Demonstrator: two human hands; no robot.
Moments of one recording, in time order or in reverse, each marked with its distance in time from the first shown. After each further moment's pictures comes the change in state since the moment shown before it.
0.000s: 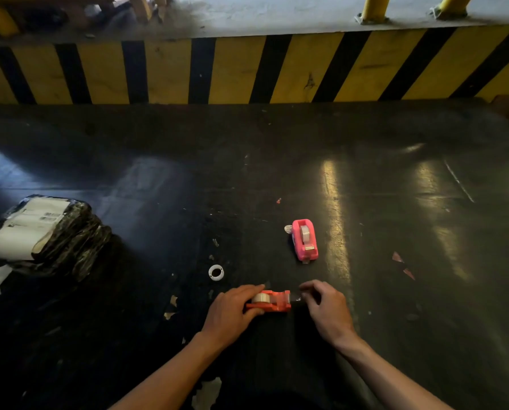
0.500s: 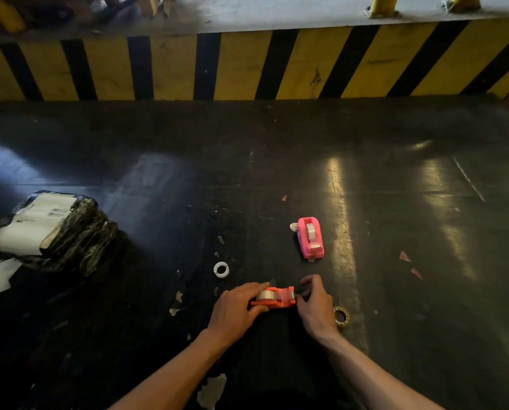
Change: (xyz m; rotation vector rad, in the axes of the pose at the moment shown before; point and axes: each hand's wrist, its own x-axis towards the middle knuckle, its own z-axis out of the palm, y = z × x) left_hand -0.002 0.002 0.000 -0.008 0.025 -0.008; right_hand 0.004 -0.016 0.030 0.153 -0.058 0.249
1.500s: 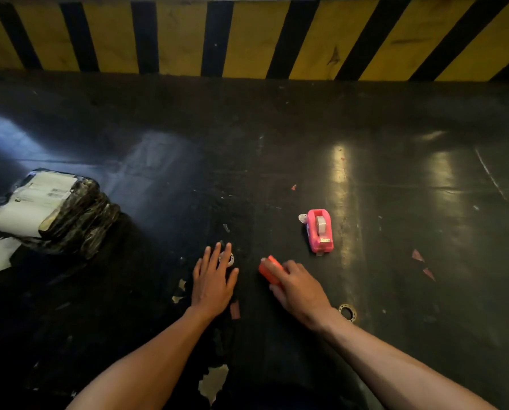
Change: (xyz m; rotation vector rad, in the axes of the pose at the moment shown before) left_hand 0.022 -0.061 -0.003 0.202 0.095 -0.339; right_hand 0.026 -0.021 0.019 -0.625 -0.211 -0.617
